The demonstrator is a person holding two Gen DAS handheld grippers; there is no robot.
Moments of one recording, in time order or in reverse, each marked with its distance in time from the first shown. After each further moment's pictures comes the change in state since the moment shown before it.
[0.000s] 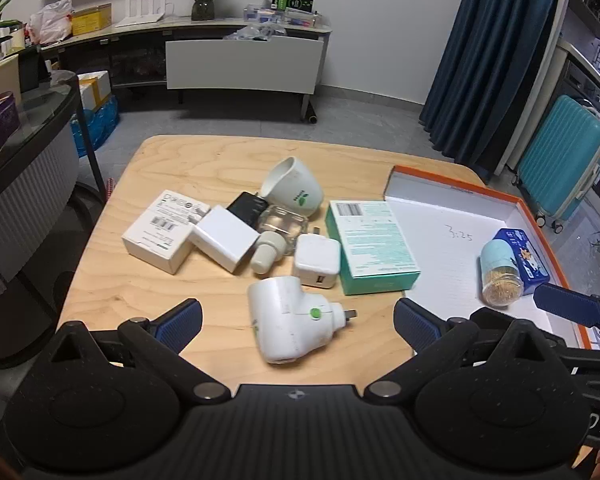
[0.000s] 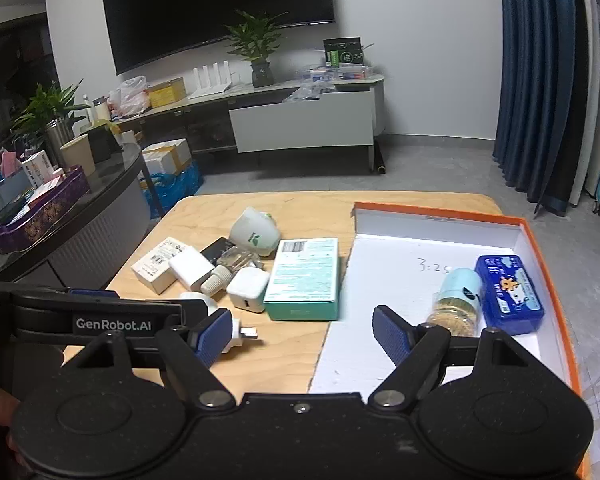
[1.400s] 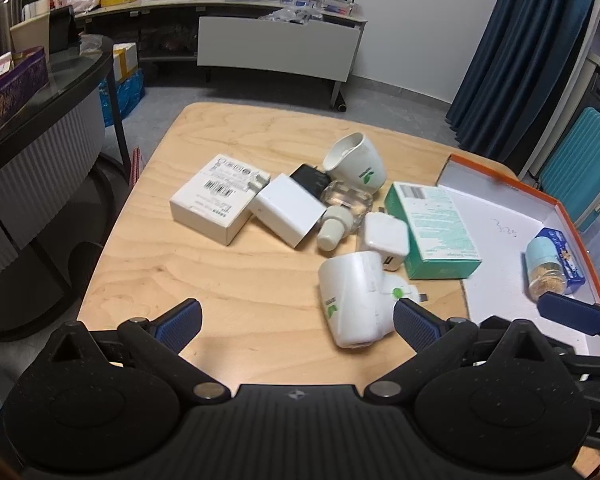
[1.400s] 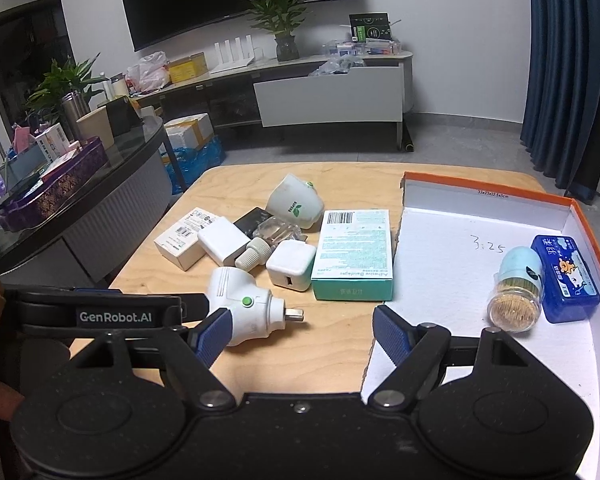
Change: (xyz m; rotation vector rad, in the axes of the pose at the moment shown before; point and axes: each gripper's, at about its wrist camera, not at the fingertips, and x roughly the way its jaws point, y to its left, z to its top) left arm 0.016 0.047 -0.012 -0.077 0.046 0.031; right arm 0.033 0.025 -0.011 -0.013 0.064 0.053
